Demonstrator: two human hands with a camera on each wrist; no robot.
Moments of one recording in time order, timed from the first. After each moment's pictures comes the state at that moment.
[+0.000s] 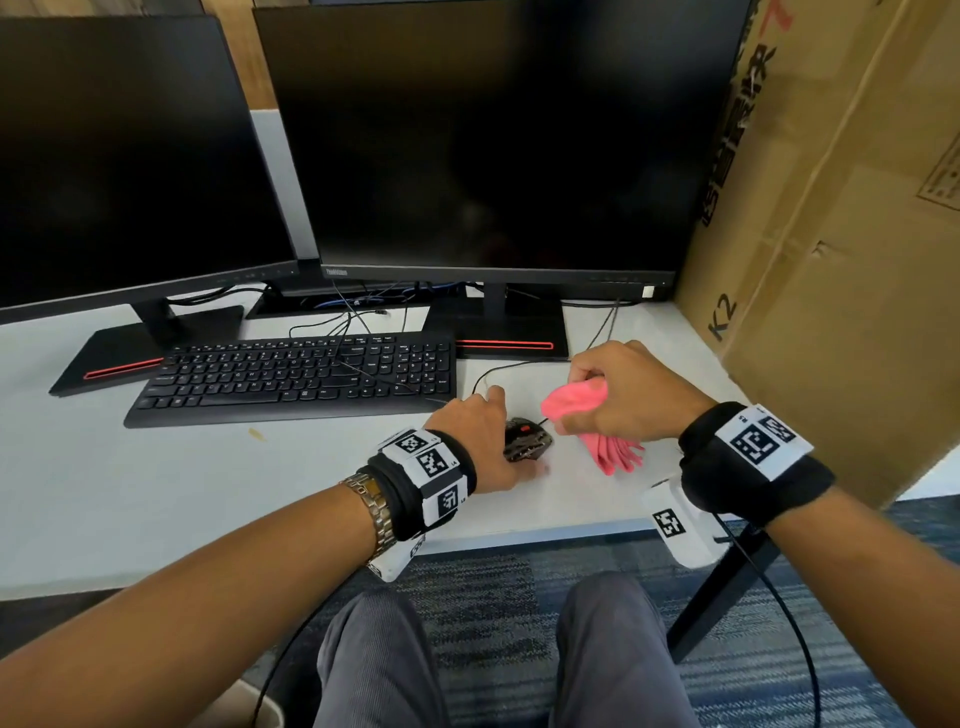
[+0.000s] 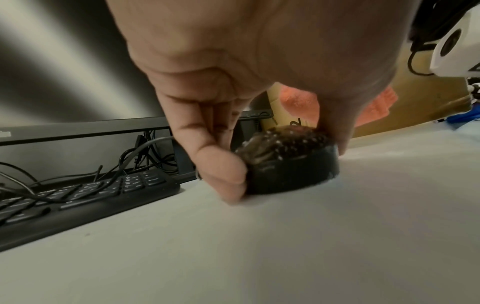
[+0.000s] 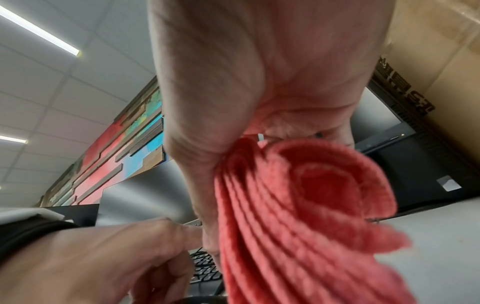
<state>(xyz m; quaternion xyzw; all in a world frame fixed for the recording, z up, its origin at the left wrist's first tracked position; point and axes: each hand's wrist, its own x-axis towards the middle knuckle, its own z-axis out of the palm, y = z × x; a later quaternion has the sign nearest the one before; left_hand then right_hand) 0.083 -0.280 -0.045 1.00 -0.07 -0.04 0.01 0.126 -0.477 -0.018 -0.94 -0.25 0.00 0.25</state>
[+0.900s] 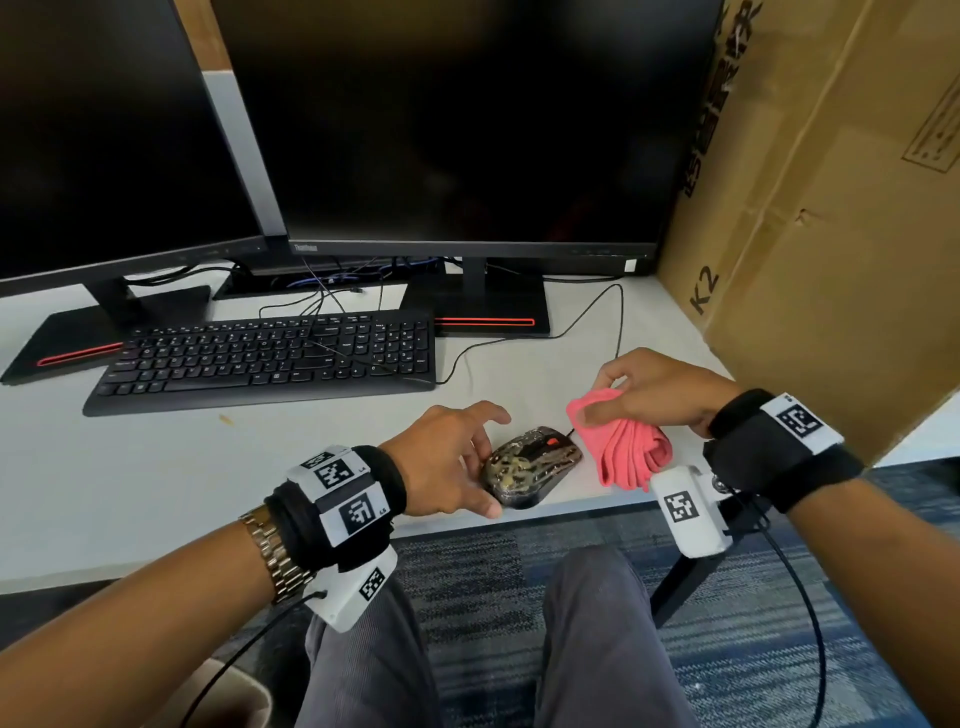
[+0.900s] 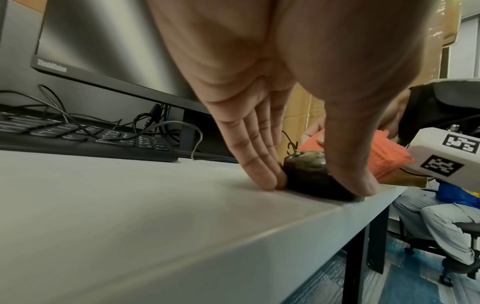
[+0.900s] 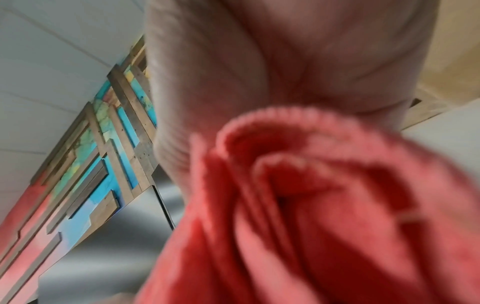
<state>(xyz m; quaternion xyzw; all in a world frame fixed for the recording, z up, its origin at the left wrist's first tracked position) 0.057 -0.255 -0.060 0.93 -0.17 -0.14 0.28 0.132 -0.517 -0.039 -0.91 -0.10 0.19 0.35</state>
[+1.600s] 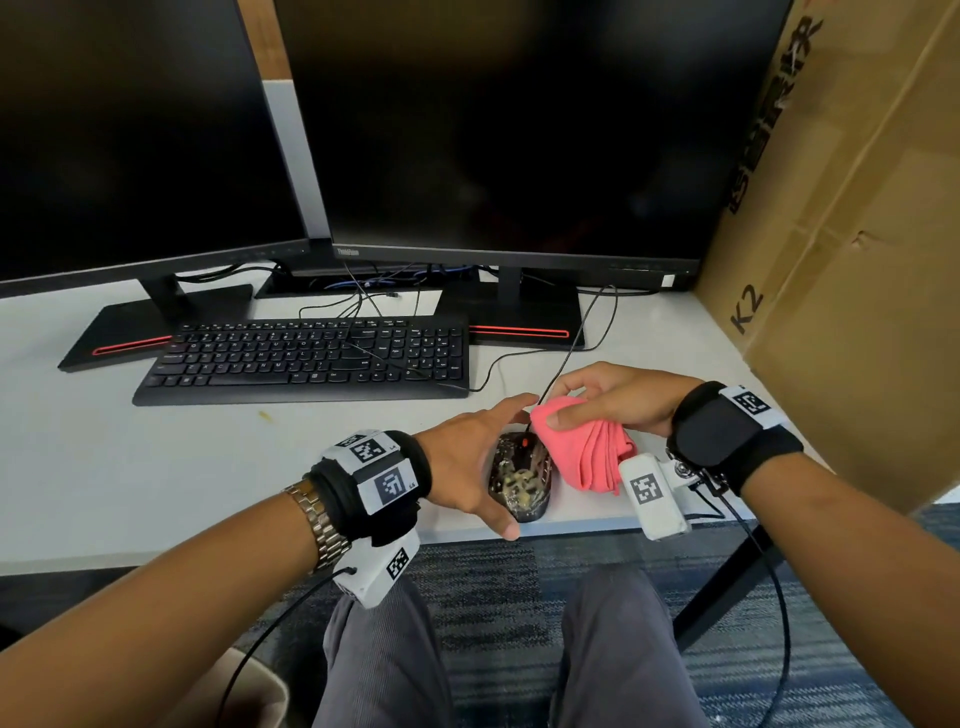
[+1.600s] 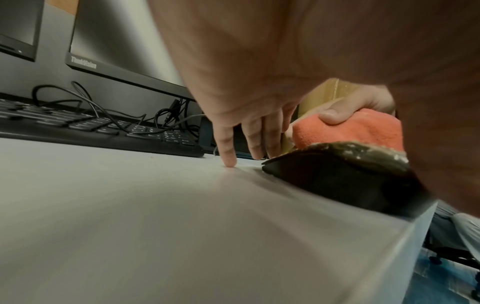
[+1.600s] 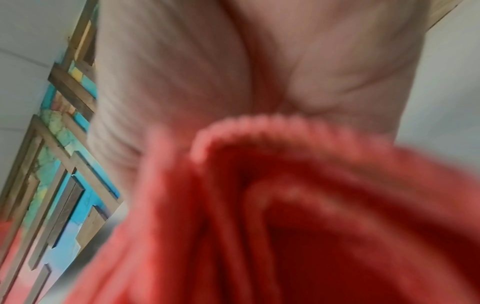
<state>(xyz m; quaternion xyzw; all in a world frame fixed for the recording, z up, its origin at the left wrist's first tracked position) 0.070 -0.240 -0.055 0.92 -0.19 -0.20 0.26 0.155 -0.462 -0.044 -0.83 -0.18 0.33 0.42</state>
